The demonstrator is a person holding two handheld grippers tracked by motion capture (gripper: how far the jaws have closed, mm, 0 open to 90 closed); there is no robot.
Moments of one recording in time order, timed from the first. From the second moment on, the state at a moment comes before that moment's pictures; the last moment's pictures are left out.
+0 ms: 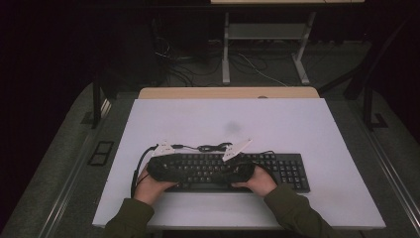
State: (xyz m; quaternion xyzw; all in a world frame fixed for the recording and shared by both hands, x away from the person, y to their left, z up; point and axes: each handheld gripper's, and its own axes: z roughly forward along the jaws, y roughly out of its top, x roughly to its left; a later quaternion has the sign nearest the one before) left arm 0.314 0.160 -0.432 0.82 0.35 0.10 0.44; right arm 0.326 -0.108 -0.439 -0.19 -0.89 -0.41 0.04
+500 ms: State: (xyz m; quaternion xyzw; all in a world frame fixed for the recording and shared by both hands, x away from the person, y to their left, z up) left arm 0.313 0.162 -0.431 0.82 0.35 0.10 0.45; right arm 0.328 -0.114 -0.432 -0.19 -0.88 -0.44 0.03
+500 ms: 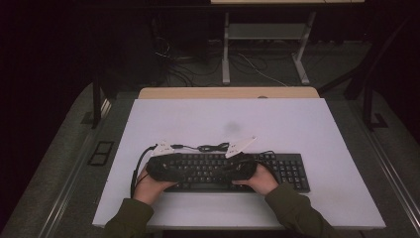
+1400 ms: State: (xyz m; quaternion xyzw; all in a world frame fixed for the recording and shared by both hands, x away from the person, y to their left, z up) left arm 0.293 0.156 -0.423 0.82 0.32 0.07 0.46; right arm 0.339 -0.131 -0.428 -0.24 -0.84 -0.48 0.00
